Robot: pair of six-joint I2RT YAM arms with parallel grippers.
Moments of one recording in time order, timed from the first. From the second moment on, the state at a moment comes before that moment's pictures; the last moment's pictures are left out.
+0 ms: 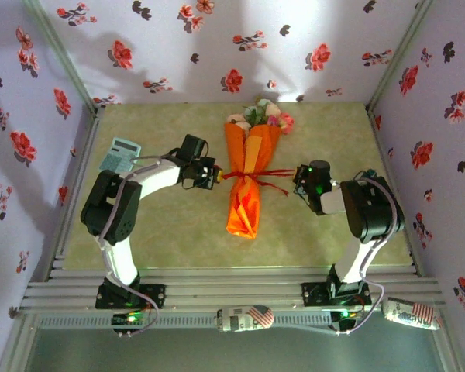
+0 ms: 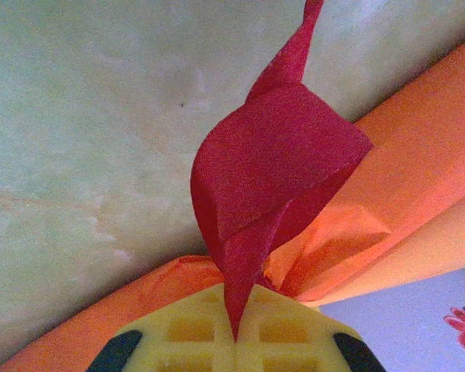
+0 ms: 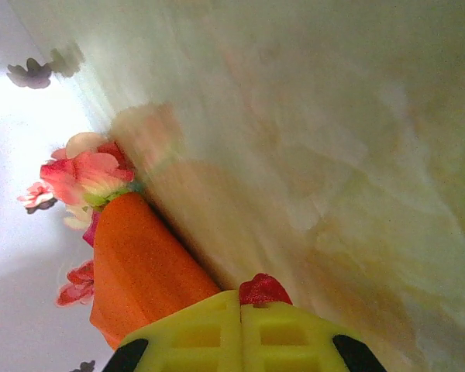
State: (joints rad) left arm -0.50 1.86 1.18 -0.25 0.36 -1.77; right arm 0.16 1.78 0.60 0.63 -0.07 1.92
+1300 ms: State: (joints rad) left arm -0.46 1.79 1.08 -0.22 0.37 -1.77; right arm 0.06 1.78 0.71 0.48 -0.09 1.82
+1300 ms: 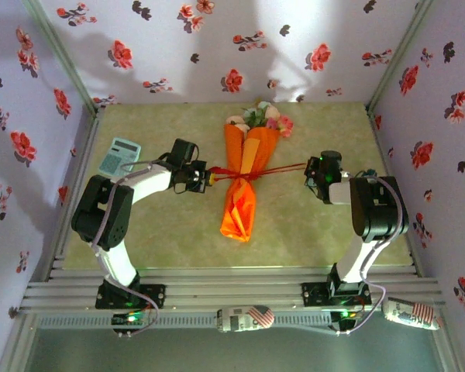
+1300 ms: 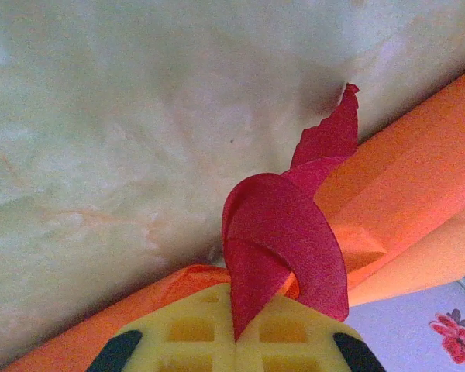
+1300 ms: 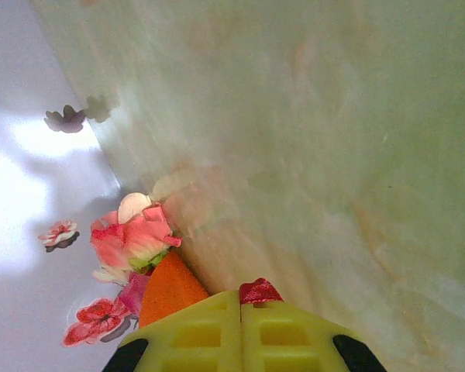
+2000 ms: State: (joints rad) left arm -0.44 1.78 1.27 -0.46 0.31 -1.65; right arm 0.04 1.71 0.93 0.09 -0.10 1.62
